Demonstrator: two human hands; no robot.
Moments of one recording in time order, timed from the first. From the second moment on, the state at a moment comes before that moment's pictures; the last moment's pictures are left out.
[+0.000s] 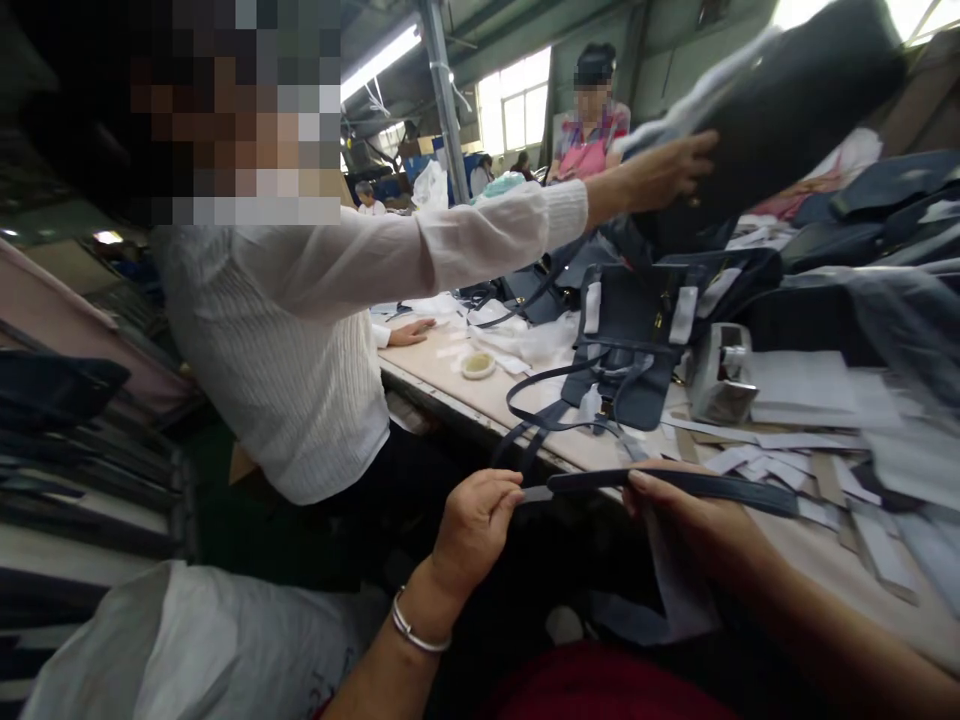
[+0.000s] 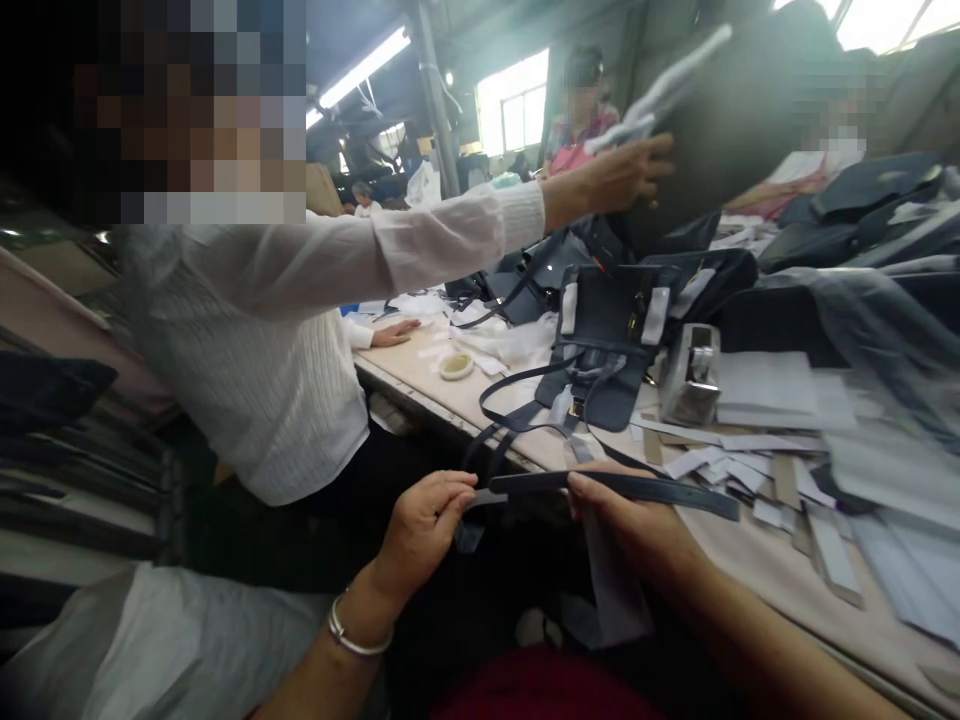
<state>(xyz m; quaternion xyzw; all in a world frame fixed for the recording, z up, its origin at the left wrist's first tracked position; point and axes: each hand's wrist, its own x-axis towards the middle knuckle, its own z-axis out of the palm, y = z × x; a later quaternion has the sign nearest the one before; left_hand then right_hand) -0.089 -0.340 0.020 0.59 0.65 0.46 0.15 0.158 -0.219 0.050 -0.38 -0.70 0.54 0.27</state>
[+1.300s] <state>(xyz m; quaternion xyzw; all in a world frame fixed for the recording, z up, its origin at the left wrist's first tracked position) -0.063 -0.353 0.014 0.35 0.60 0.61 0.37 0.154 -0.209 0.061 -0.37 -0.77 0.46 0.25</state>
